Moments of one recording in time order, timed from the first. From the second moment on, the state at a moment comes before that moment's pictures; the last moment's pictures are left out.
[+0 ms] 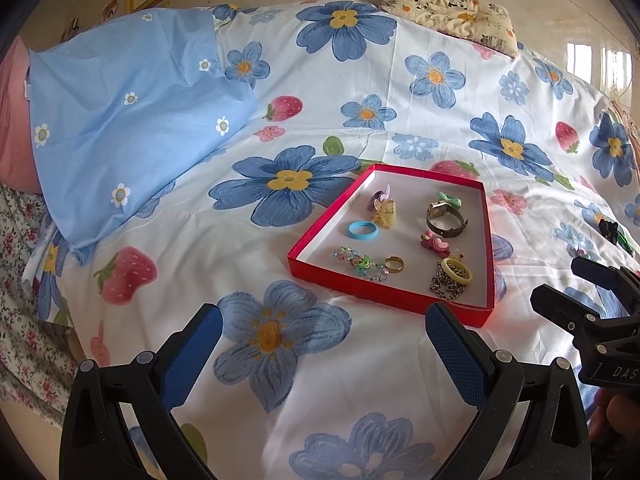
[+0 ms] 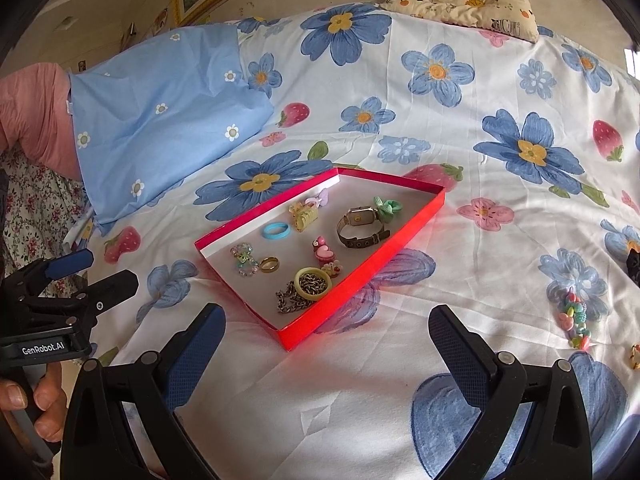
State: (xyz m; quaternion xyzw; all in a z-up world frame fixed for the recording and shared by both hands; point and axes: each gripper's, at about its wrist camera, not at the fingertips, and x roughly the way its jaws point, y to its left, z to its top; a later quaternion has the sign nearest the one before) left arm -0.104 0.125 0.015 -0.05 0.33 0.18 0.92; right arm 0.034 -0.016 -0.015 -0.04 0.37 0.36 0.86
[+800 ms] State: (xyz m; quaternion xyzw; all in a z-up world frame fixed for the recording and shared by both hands) left arm -0.104 0.124 0.015 -0.05 0.33 0.18 0.92; right arm 0.032 -0.014 -0.010 -0.04 0.37 0.36 0.86
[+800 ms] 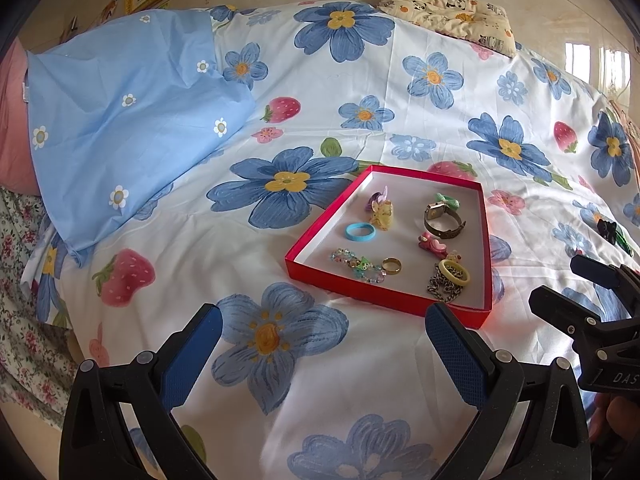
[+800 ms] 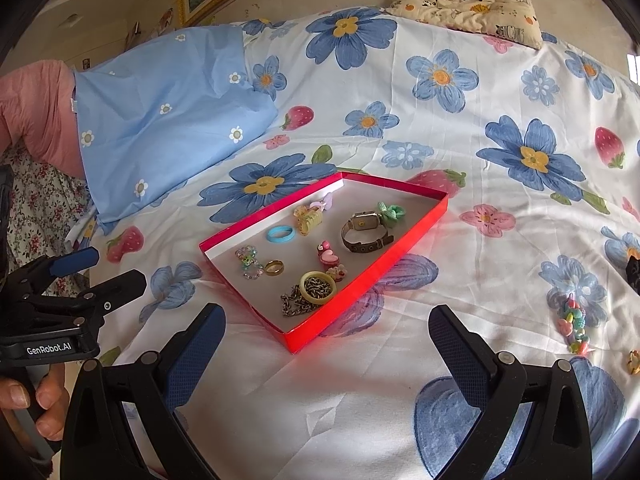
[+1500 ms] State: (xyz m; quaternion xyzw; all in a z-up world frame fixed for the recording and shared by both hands) left arm -0.103 0.123 0.015 -0.05 0.33 0.18 0.92; right arm 0.032 -0.015 -0.009 -0.04 0.37 0.36 0.86
